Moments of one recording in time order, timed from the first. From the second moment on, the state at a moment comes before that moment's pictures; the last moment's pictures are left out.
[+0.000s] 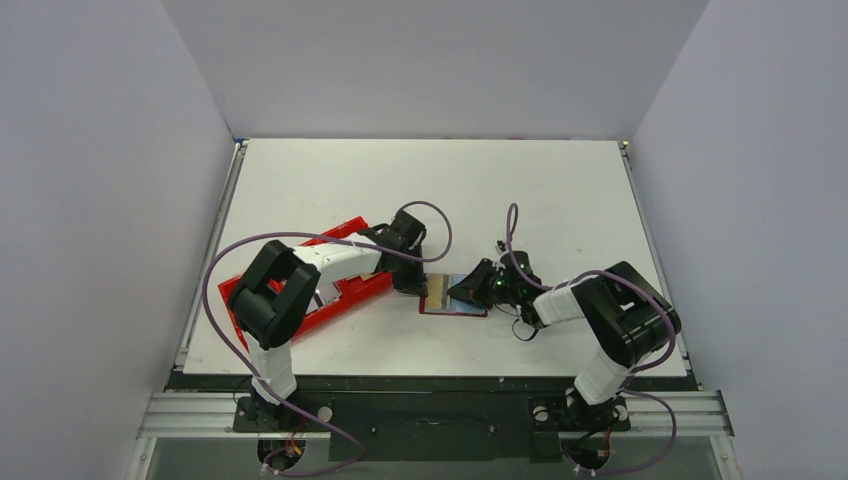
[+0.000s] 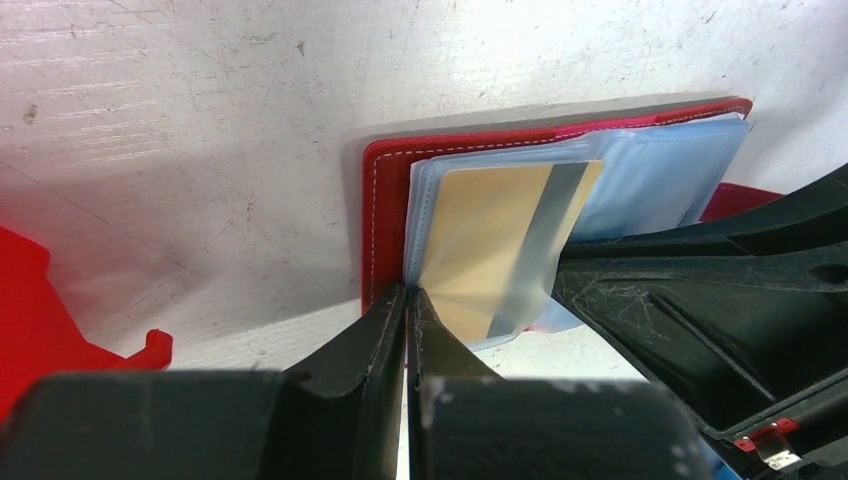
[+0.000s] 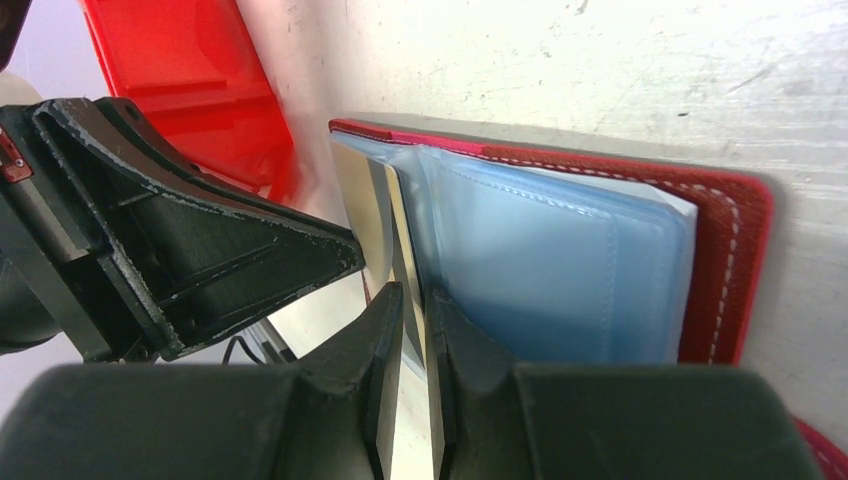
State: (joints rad) left arm -0.70 1.87 1.15 -0.41 0.16 -0.80; right arm 0.50 1.67 0.45 0.61 -0.40 1.09
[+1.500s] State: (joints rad) left arm -0.70 1.87 1.15 -0.40 0.17 -0.81; right arm 0.50 1.67 0.33 0.87 -0.44 1.24
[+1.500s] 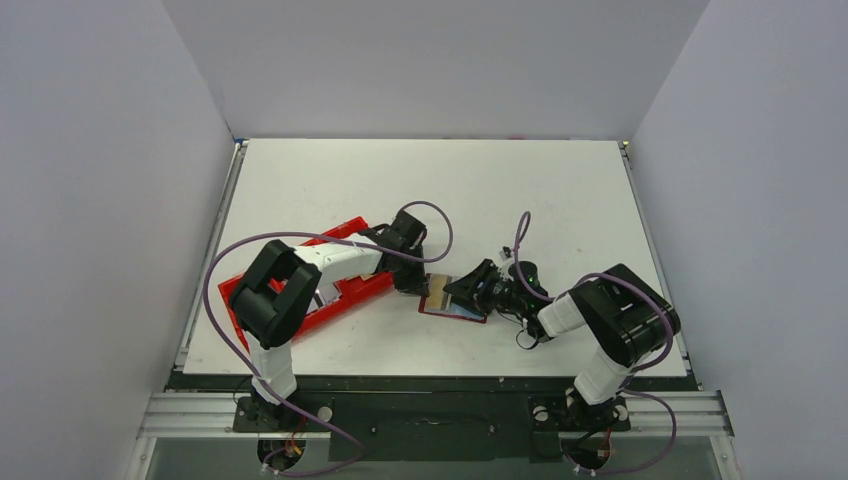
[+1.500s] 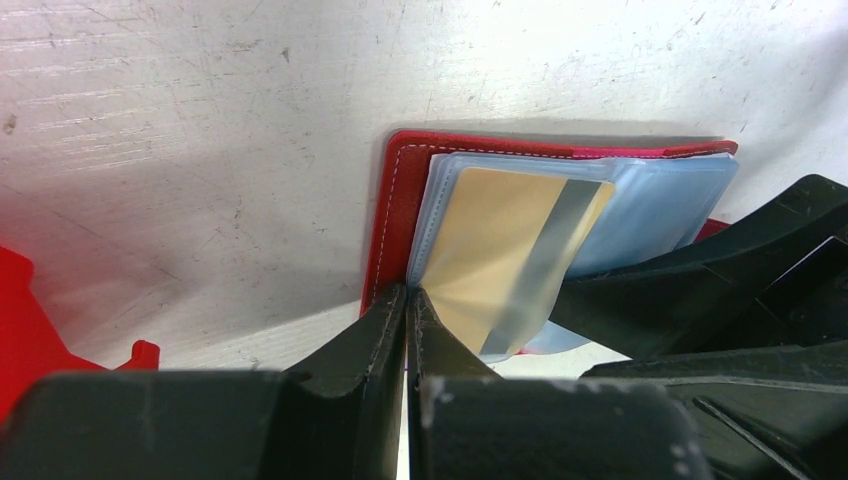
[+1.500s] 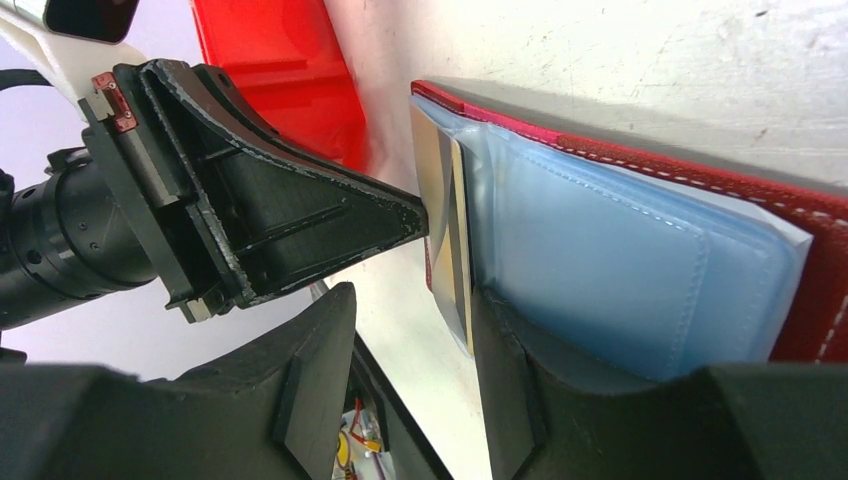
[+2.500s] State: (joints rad) left arm -0.70 1.88 1.15 -0.40 0.17 -0.80; right arm 0.55 1.67 0.39 0.81 -0.42 1.20
